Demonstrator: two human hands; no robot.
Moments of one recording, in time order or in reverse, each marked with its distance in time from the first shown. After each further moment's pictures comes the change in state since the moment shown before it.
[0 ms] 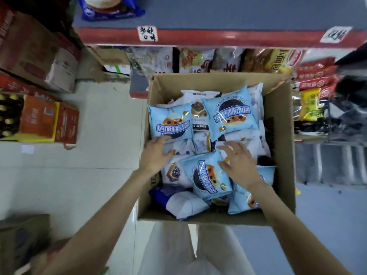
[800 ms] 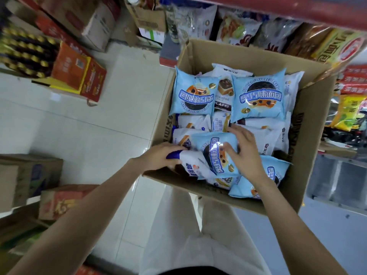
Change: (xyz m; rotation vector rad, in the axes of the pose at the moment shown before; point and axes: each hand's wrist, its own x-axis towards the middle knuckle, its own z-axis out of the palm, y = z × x) left_hand -0.087 -0.048 0.030 0.019 -0.352 0.163; right_hand -0.018 -0.027 0.003 0.477 0.014 -0.010
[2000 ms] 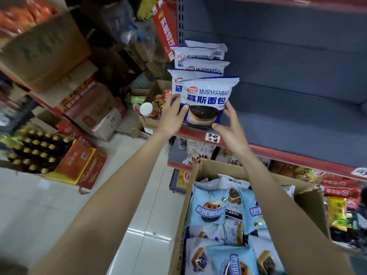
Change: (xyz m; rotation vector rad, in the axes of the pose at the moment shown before) left_hand 0.131 0.054 -0.387 -0.260 0.895 0.173; right_hand 0.295 -0.238 -0.065 0.421 0.146 -0.059
